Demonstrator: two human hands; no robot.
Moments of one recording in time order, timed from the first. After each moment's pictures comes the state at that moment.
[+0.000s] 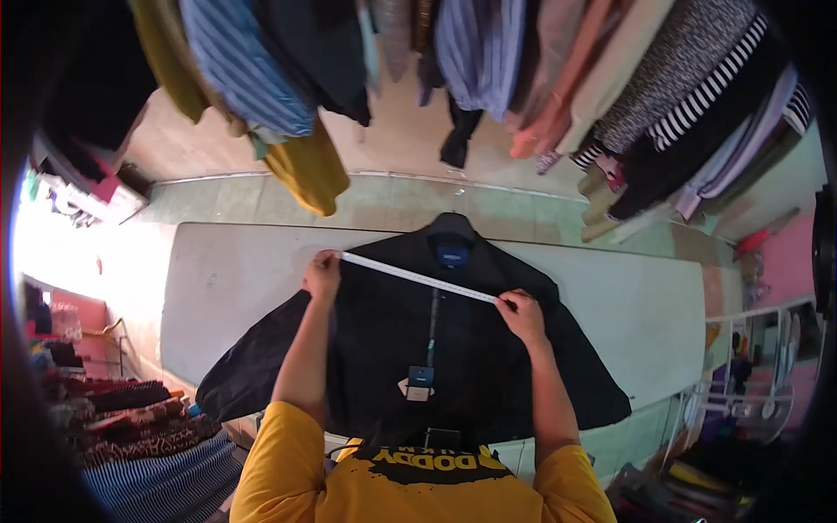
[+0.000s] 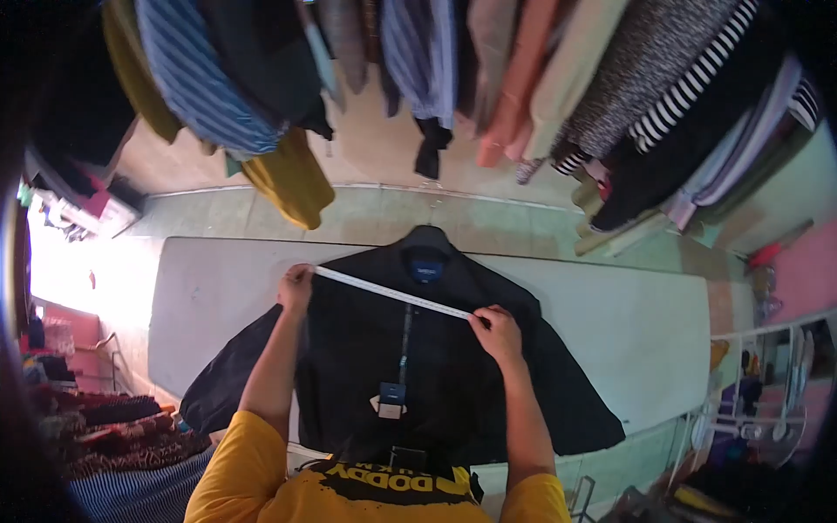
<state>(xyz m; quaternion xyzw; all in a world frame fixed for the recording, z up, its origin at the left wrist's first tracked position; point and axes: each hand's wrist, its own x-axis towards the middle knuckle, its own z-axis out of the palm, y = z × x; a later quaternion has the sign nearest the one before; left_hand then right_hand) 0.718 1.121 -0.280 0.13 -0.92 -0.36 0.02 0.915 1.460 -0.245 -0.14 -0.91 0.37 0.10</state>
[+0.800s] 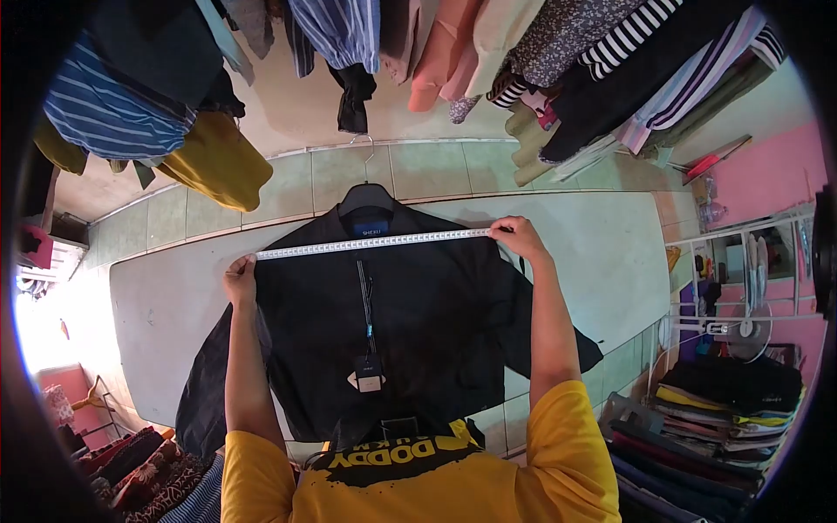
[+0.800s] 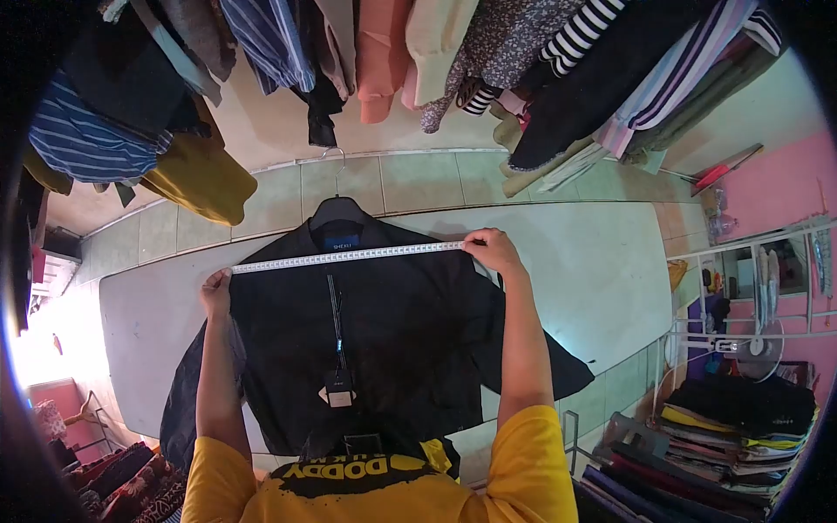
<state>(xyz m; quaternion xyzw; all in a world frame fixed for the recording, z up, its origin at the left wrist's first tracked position) 0.699 1.102 -0.308 0.08 -0.83 -0.54 0.00 0.905 1.598 -0.227 -0.26 -0.89 0.38 -0.06</state>
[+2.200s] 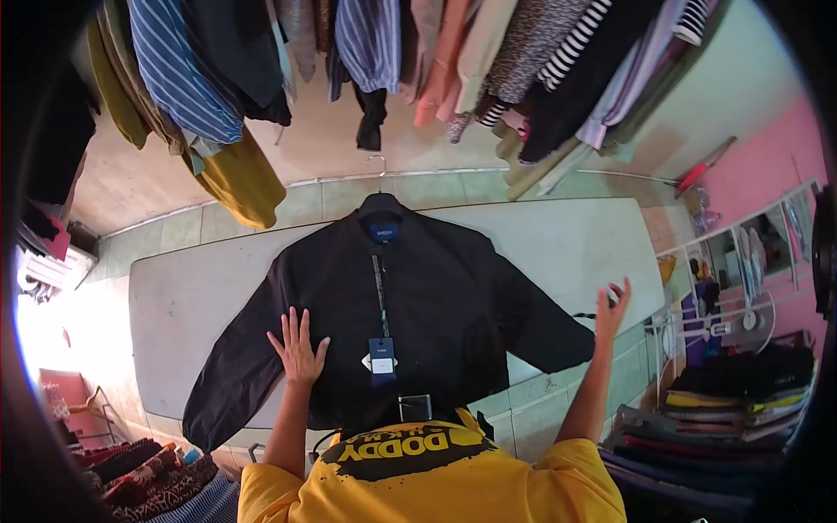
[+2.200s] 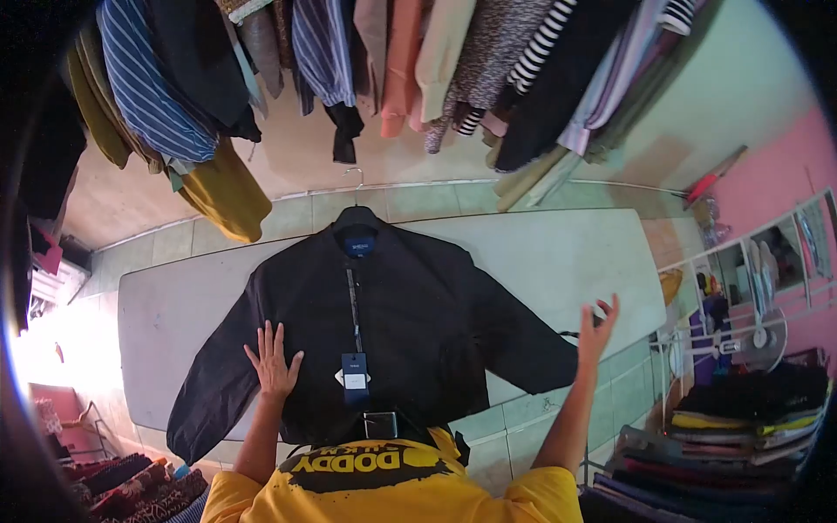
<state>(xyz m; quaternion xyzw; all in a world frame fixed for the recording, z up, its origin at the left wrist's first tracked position) 0.884 1.086 -0.243 -0.22 -0.96 -0.17 -0.02 1.150 1.586 -0.157 -0.42 -0.72 0.37 0.41</state>
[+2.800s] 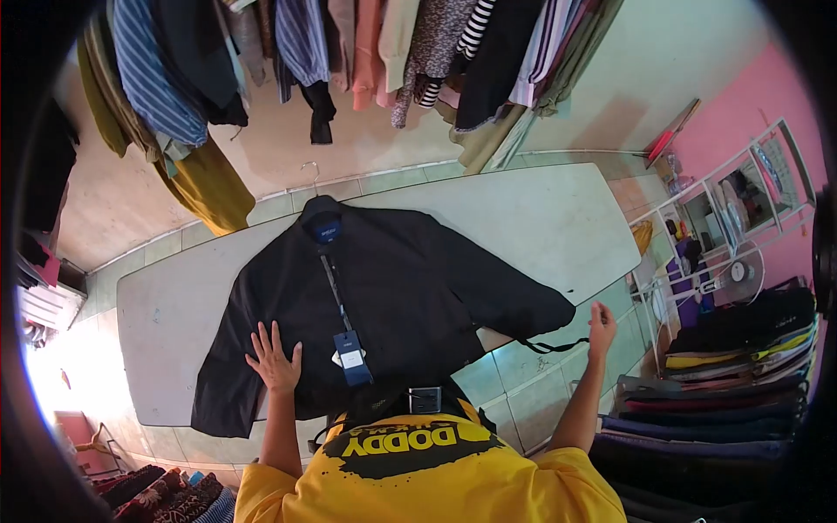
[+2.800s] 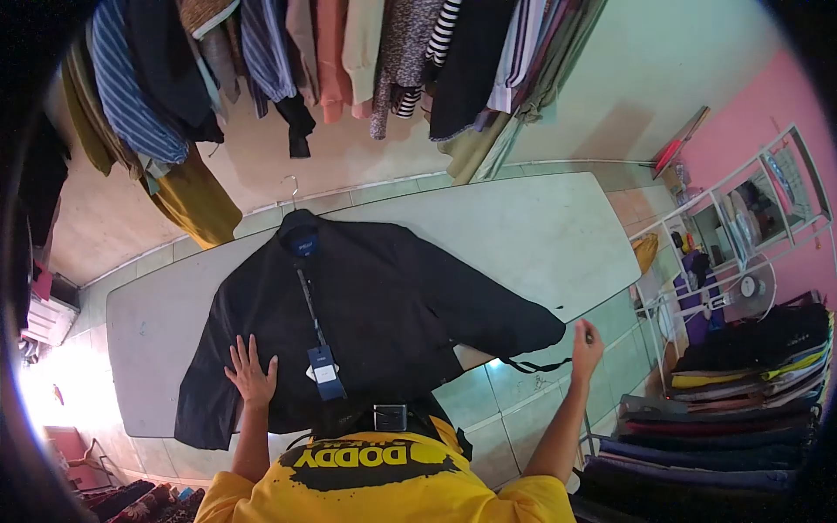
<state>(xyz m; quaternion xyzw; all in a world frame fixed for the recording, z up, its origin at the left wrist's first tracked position) 0.933 1.065 -0.253 -0.15 -0.99 -0.02 -0.02 1.298 1.549 -0.169 -0.54 -0.68 0.32 0.39</state>
